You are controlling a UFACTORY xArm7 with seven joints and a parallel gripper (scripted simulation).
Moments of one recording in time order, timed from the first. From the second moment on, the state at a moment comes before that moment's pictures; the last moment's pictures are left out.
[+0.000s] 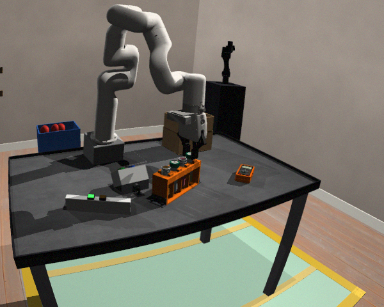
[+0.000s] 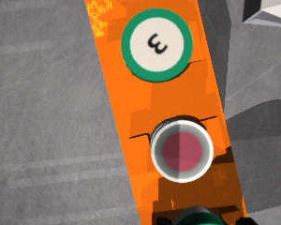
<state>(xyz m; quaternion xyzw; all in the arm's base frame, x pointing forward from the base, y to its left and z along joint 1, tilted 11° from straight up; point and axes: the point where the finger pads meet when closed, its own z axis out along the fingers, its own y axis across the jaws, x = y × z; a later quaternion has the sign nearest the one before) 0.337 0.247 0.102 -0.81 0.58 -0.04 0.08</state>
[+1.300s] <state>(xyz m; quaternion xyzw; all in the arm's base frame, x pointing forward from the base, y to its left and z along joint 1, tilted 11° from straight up) 0.336 0.247 0.102 -0.74 0.67 -0.07 0.07</state>
